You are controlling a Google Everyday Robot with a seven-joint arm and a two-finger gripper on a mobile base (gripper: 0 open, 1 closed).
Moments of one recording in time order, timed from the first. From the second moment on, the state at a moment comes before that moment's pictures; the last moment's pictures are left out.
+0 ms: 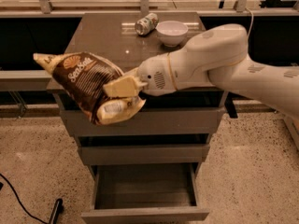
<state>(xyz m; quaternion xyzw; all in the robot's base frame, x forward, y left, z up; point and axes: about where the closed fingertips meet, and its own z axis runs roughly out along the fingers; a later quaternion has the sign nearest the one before) 0.498 0.083 0.916 -0.69 -0.44 -0.35 0.46</state>
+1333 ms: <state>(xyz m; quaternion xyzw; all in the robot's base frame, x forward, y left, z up) 0.711 0.127 0.907 -0.72 -0.34 -0.39 0.47</state>
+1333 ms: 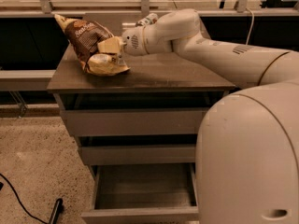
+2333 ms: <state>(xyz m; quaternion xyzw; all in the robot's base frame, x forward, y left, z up) 0.706 0.135 0.908 -0.71 -0.34 -0.39 0.47</state>
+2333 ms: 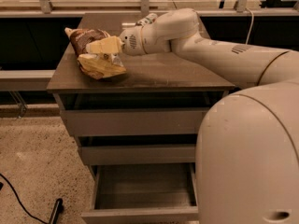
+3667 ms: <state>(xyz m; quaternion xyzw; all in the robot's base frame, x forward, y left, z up) 0.718 0.147 1.027 -0.72 -0.38 -0.39 0.43</state>
